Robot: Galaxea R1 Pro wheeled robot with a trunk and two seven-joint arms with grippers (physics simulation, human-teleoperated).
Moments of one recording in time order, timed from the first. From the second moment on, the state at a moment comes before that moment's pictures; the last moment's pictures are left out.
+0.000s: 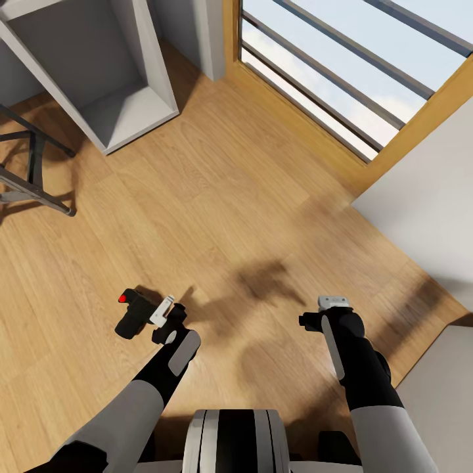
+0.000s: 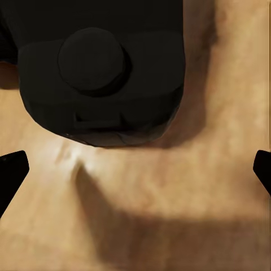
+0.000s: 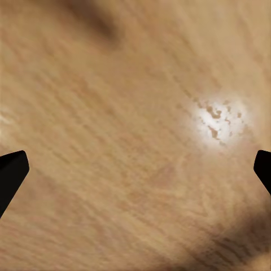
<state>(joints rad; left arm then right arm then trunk) -0.77 -0.17 -0.18 -0.62 0.74 -0.40 0.71 -0.62 0.08 -0.06 -1.29 0.07 1.03 -0.13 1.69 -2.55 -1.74</state>
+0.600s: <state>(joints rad) -0.77 -0.15 -0.18 -0.62 0.74 -0.46 0.71 -0.62 0.08 -0.06 -1.29 0.07 1.03 -0.13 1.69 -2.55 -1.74</state>
